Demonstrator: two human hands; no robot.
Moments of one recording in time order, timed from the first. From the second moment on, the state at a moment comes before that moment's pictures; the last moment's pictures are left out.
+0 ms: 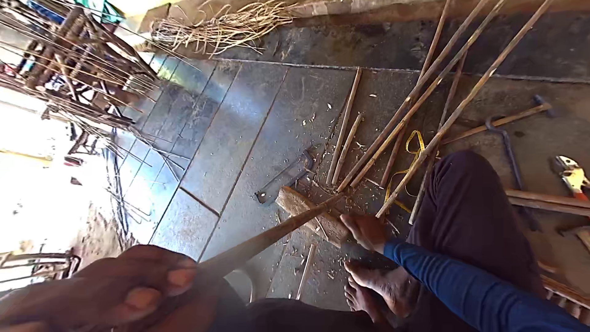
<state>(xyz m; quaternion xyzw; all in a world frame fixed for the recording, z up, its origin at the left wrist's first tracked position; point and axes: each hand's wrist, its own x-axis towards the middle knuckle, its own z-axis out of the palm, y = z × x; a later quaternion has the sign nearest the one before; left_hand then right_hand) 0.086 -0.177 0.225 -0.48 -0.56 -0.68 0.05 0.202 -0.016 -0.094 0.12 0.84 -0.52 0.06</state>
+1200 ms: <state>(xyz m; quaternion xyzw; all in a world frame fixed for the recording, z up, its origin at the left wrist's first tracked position) 0.091 -0.162 0.233 -0.46 -0.60 -0.65 0.05 0.198 -0.015 -0.088 0.06 0.86 -0.50 -0.02</state>
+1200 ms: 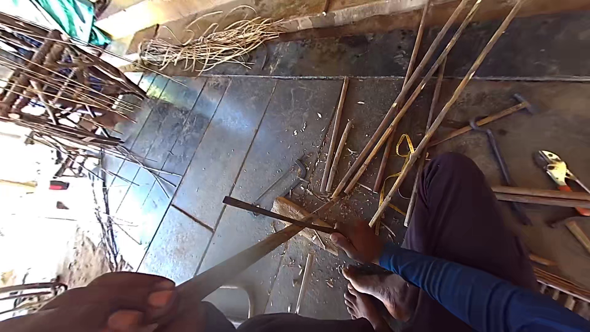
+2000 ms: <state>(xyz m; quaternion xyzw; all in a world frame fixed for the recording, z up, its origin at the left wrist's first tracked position) 0.092 -0.151 0.231 -0.44 -0.58 -0.68 0.06 0.192 -0.009 -0.087 0.14 0.85 -0.51 0.04</state>
